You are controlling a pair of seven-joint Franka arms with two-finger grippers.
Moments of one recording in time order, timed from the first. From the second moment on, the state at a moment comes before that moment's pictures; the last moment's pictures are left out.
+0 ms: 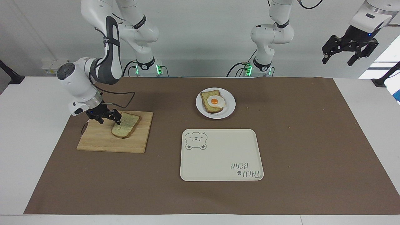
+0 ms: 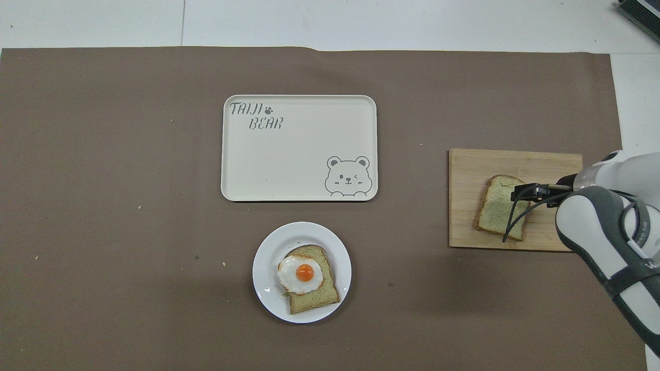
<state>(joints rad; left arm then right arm) -0.11 -0.06 0.15 -1.42 0.00 1.35 0.21 -0.16 0.12 -0.02 -2.18 0.19 2.28 -0.13</state>
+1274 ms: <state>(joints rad) -0.11 -0.06 0.16 -1.42 0.00 1.35 0.21 -0.18 0.16 -0.02 -2.19 0.25 2.28 -0.16</state>
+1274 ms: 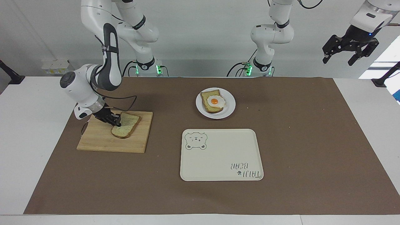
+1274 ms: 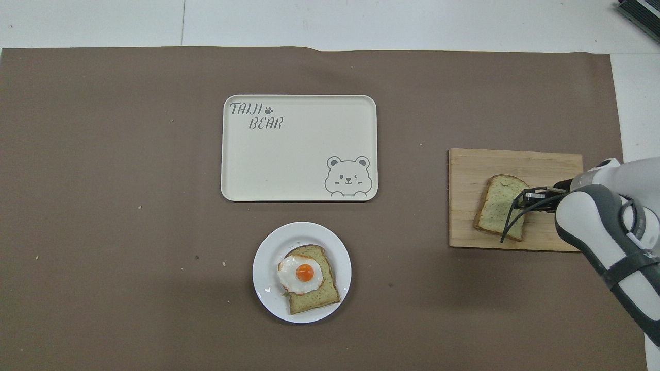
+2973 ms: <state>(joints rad) -0.11 -0.06 0.16 -1.42 0.00 1.35 0.21 -0.03 0.15 0.19 -1.85 0.29 1.84 -0.12</state>
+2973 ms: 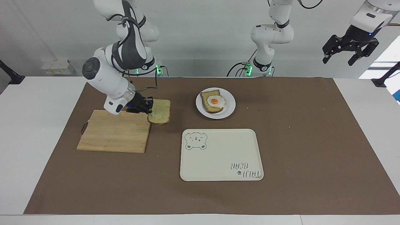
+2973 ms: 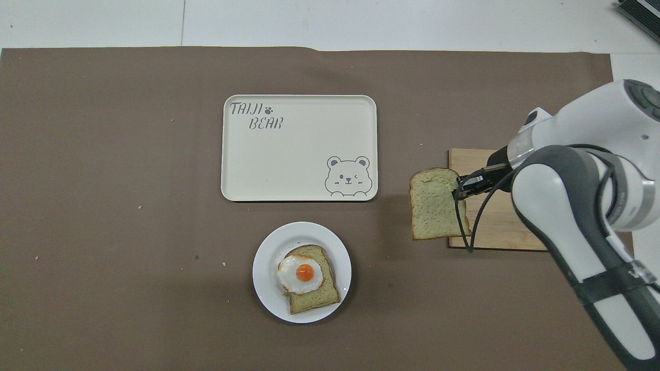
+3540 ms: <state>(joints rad) -0.11 -0.06 0.16 -1.42 0.00 1.35 0.21 0.23 0.15 0.20 -1.88 0.38 1.93 0.11</state>
